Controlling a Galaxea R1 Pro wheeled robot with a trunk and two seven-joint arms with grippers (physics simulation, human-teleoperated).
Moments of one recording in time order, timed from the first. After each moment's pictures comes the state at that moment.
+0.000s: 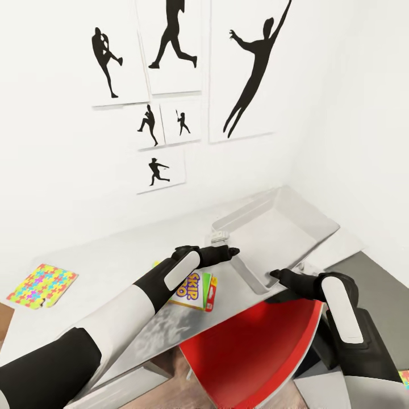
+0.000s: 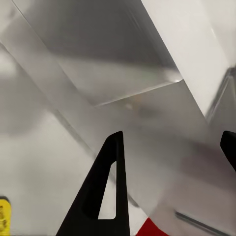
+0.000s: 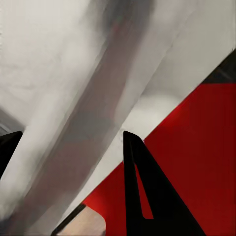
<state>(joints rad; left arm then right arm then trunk) -1.02 -0.17 -0.72 -0.71 1.09 0.45 0.15 -0.52 -0.08 -0.13 -1.49 -0.88 1.04 -0.56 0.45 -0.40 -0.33</state>
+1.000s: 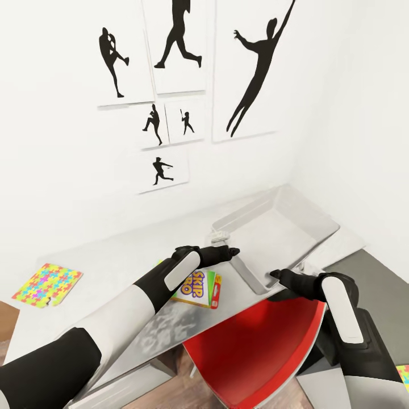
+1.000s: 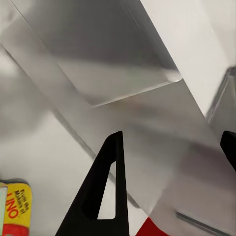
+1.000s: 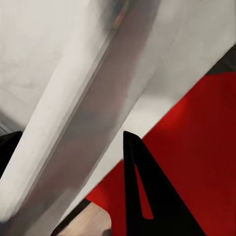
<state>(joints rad) -1.02 -0.17 -0.73 -0.71 1.09 0.45 0.15 -0.52 -0.08 -0.13 -1.49 -0.88 1.04 -0.56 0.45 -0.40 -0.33</state>
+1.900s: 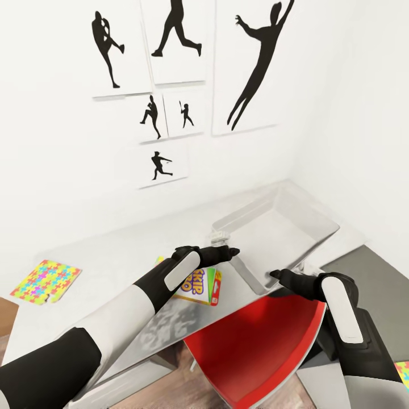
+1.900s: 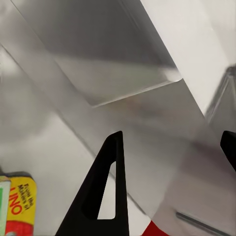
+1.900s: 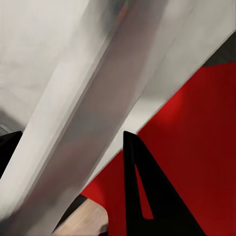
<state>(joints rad) -1.02 -0.17 -0.73 -0.71 1.09 0.45 0.15 -0.52 -0.08 -0.13 -1.49 -0.88 1.04 -0.56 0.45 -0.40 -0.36</state>
